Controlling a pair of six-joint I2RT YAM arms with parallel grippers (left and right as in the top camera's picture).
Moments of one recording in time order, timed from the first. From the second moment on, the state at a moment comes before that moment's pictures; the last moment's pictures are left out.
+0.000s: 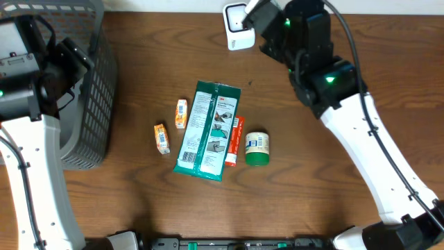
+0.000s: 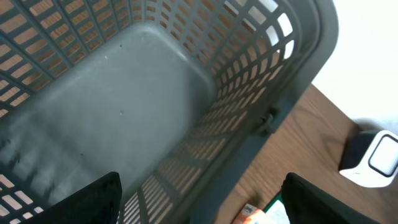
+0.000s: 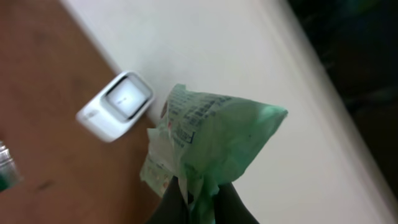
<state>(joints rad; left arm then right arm) 0.25 1.45 1.70 -1.08 -0.06 -0.49 0.47 1.63 1.66 -0.39 0.28 -0.77</state>
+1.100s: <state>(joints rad) 0.25 1.48 1.70 -1.08 -0.06 -0.49 0.59 2.49 1.97 0.07 0.74 -1.57</state>
